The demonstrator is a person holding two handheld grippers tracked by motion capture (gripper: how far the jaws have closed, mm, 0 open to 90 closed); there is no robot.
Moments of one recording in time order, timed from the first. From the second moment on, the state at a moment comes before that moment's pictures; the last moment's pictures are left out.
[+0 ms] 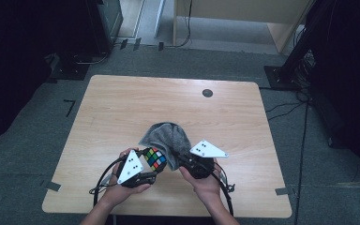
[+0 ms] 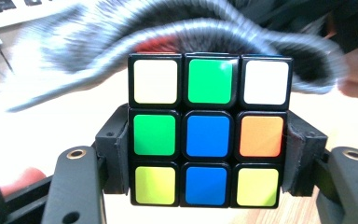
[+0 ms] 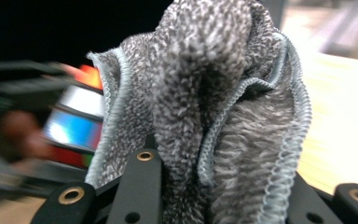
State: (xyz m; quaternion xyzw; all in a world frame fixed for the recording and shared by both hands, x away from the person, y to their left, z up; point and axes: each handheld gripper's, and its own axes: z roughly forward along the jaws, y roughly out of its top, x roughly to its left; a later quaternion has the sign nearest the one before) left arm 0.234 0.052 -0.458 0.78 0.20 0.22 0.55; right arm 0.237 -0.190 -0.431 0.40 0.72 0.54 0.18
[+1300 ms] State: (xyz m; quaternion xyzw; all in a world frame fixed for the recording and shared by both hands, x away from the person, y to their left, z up) left arm 0.231 0.050 -0.456 0.78 0.19 0.24 0.55; right arm 0.239 -0.194 -0.432 0.42 0.71 0.55 0.16
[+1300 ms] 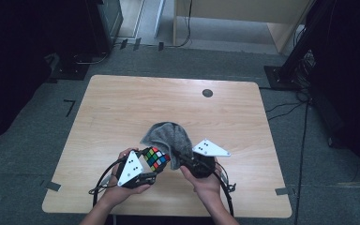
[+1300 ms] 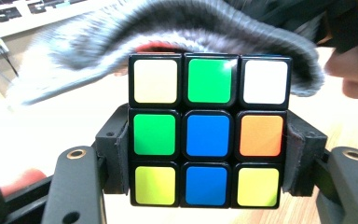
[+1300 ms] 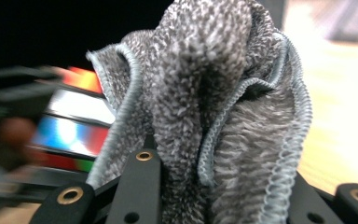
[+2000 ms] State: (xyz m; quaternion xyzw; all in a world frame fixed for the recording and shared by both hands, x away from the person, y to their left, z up) left arm 0.232 0.060 -0.450 0.76 0.19 0.23 0.58; right arm 0.244 -0.203 -0.432 0.43 0.71 0.53 0.18
